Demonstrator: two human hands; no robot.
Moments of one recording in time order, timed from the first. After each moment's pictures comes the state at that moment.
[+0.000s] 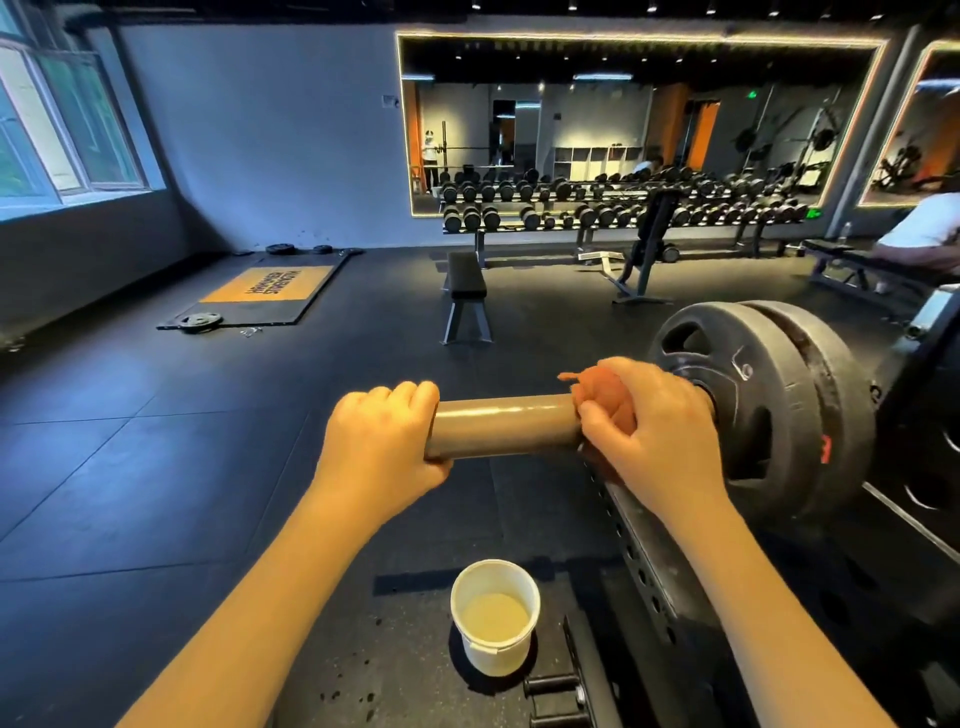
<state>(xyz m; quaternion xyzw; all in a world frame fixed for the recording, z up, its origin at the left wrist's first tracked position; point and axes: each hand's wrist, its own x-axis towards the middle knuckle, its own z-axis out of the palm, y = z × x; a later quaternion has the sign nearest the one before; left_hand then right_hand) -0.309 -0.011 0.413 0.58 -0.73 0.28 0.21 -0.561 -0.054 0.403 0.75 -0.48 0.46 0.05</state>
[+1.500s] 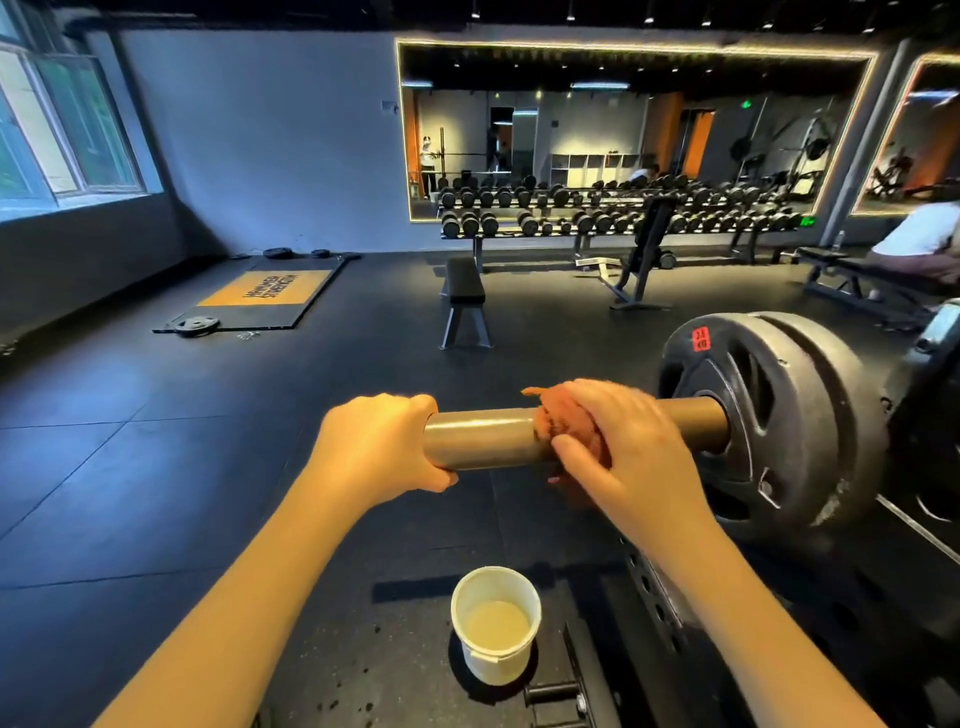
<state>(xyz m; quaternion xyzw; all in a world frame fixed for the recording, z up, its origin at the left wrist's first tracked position) -0.299 -0.012 0.438 0.67 -0.73 0.13 0.10 -0.539 -0.036 0.401 0.81 -0.42 0.41 0.05</state>
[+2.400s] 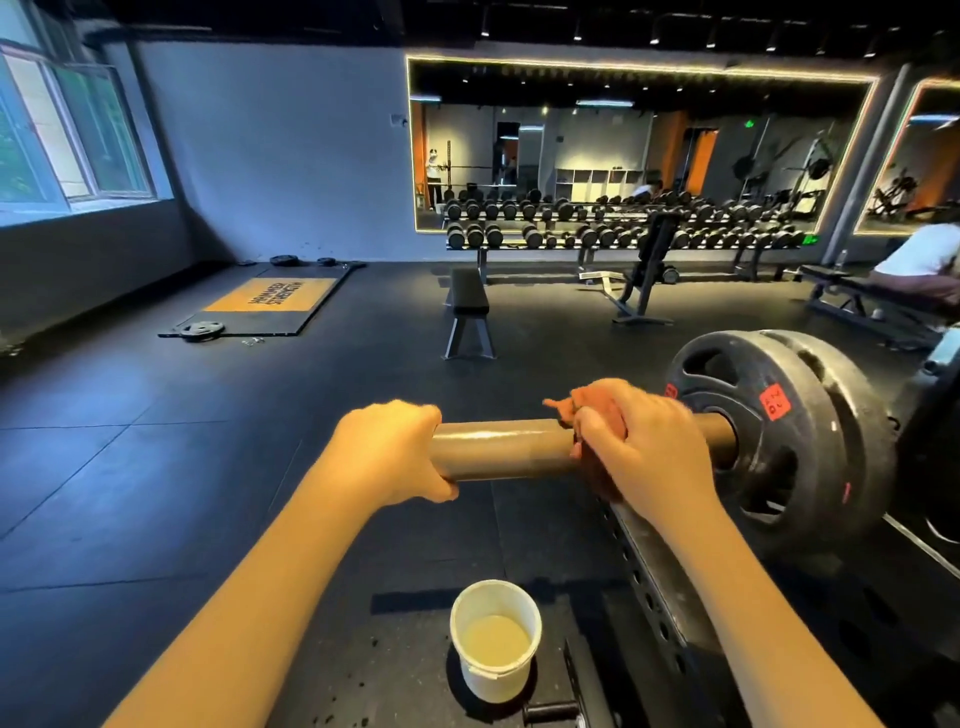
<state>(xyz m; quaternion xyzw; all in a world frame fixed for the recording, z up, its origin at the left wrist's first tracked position) -0.291 -0.018 0.440 0.67 -0.74 0.07 0.08 -0.539 -0.055 0.417 0.76 -0.50 0.41 0.03</state>
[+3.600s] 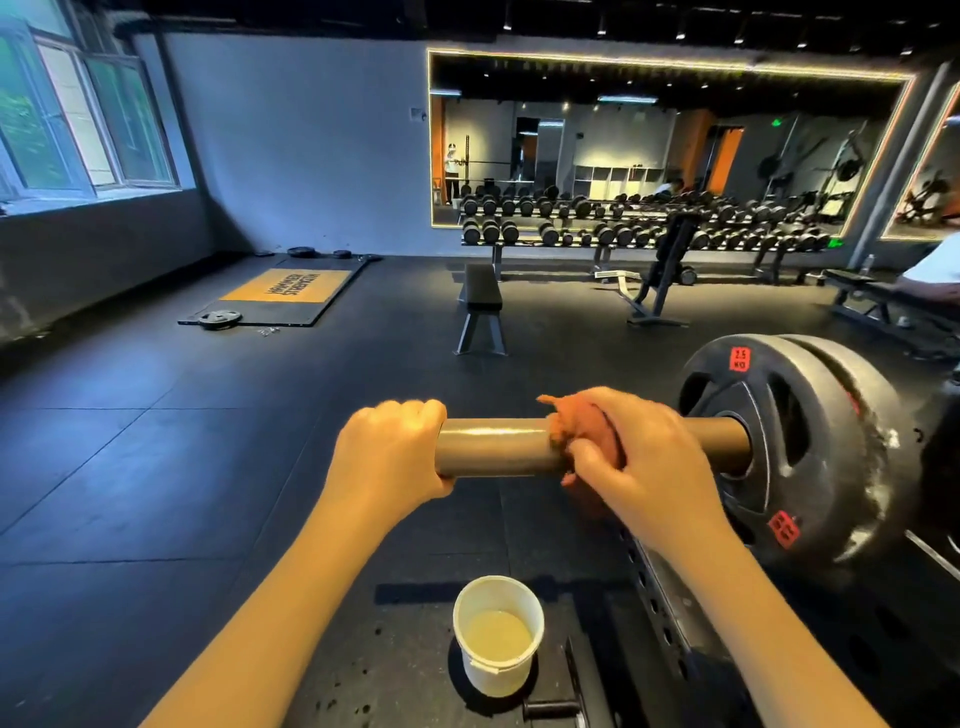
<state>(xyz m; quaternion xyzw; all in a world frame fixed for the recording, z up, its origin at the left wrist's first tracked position) -0.291 -0.011 0.411 0.63 -0.72 0.24 0.19 -0.537 -0.043 0.411 0.81 -0.42 0.41 0.02</state>
